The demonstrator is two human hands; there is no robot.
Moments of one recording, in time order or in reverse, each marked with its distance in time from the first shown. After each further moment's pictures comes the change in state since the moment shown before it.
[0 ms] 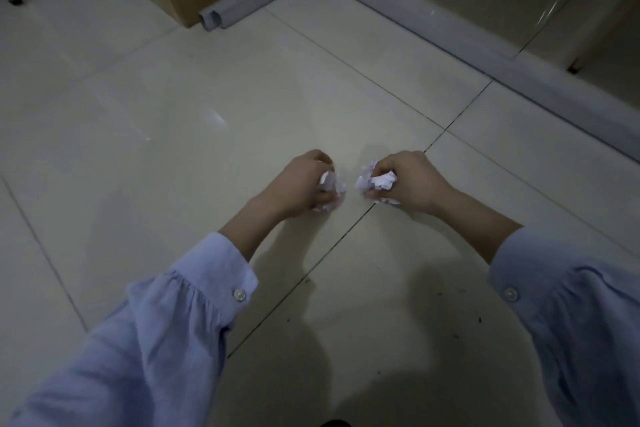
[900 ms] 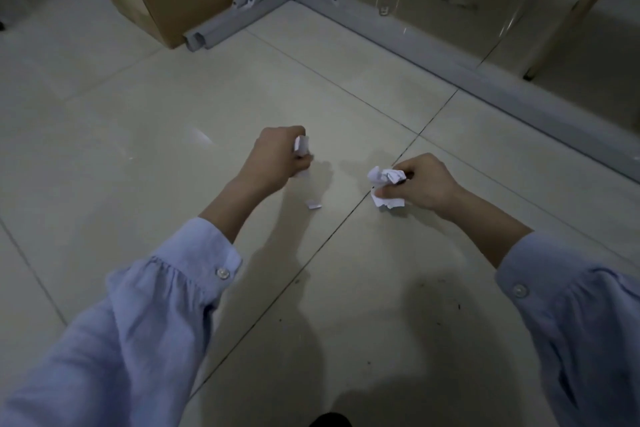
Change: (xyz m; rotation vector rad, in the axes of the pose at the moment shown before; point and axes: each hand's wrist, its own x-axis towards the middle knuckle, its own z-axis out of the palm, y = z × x) left_hand 0.010 0.010 -0.042 -0.005 0.252 -0.056; right_hand -0.036 0.016 -0.022 0.329 0.118 0.332
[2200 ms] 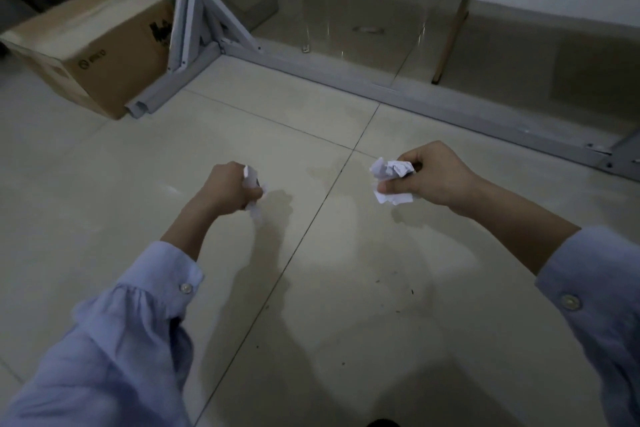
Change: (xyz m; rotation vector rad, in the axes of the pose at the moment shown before) left_hand 0.016 0.023 -0.015 0.193 -0.265 -0.093; right_hand -0.078 0.003 -0.093 0.217 0.138 0.006
